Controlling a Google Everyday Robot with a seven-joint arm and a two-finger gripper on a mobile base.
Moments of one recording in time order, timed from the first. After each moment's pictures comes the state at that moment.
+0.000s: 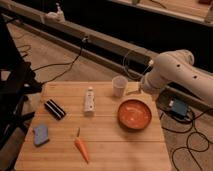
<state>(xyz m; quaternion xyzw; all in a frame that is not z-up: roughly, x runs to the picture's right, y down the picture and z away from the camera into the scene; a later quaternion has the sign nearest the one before) 0.185 0.036 0.687 -0.23 0.10 0.75 0.61</state>
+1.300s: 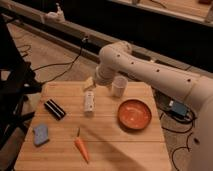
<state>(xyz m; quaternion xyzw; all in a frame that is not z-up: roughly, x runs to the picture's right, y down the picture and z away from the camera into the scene) -0.048 0.005 0.750 -0.31 0.04 0.63 0.71</state>
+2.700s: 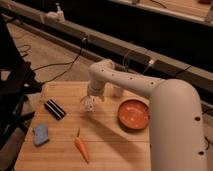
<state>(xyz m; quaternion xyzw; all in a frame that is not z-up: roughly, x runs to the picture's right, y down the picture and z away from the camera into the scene) -0.072 0.074 0.880 -0.34 0.12 0.64 0.68</state>
